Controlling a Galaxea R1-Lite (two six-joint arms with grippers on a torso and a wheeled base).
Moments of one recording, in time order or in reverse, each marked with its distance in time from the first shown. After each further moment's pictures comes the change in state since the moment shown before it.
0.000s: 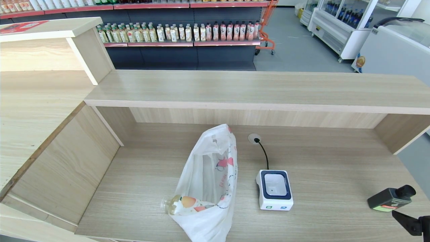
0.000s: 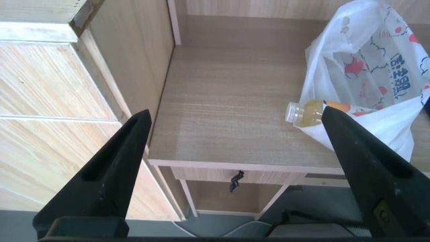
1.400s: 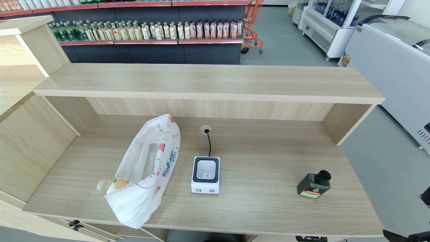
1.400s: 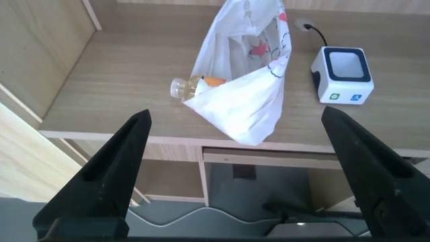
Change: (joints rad) left arm 0.000 0.000 0.000 0.000 0.000 -0.004; right arm 0.036 0.033 0.044 0.053 0.022 -0.058
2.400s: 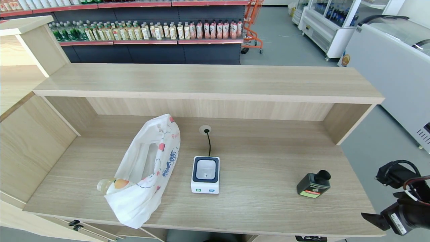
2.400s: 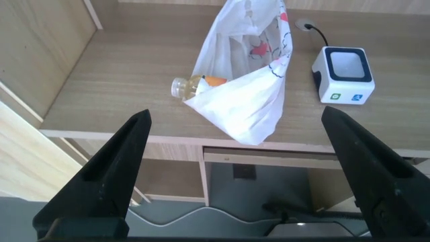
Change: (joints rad) left arm 0.000 0.000 0.000 0.000 0.000 0.000; right arm -0.015 0.377 -0.173 -0.107 0.114 -0.324
